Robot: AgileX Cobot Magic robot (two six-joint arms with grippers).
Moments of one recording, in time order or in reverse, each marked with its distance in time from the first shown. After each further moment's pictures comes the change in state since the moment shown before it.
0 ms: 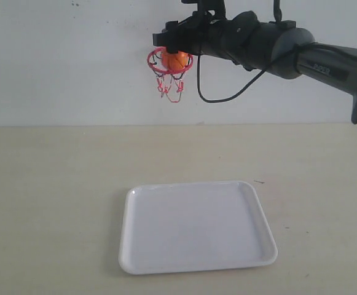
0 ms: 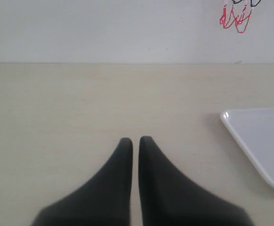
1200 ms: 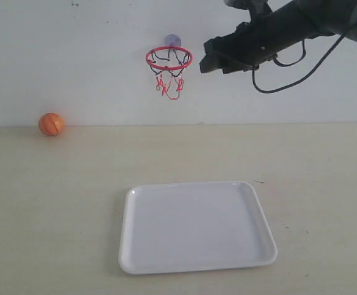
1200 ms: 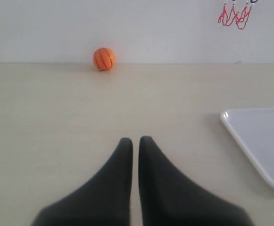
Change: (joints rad) left arm 0.000 0.000 0.000 0.000 0.000 0.000; right arm -0.228 -0.093 0.000 -0.010 0.801 0.093
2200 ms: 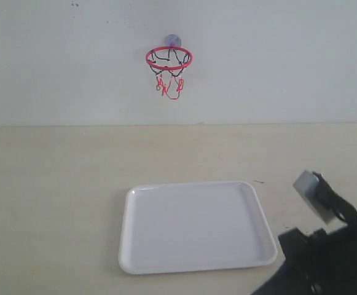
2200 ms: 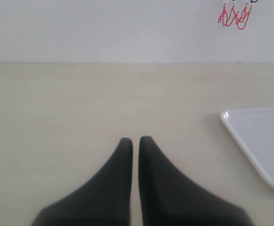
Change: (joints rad) left arm 0.000 0.000 0.000 0.000 0.000 0.000; right arm -0.072 -0.742 1.617 0.492 0.161 -0.294
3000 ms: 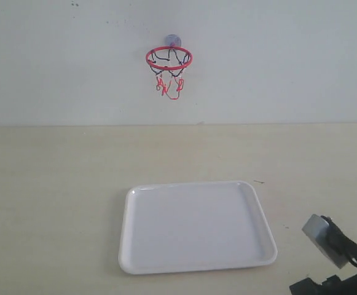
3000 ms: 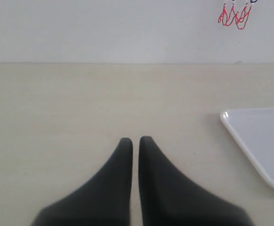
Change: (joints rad) left arm 0.000 0.000 0.000 0.000 0.000 0.000; right arm 0.000 -0.029 0.146 -0.006 -0.001 -0.007
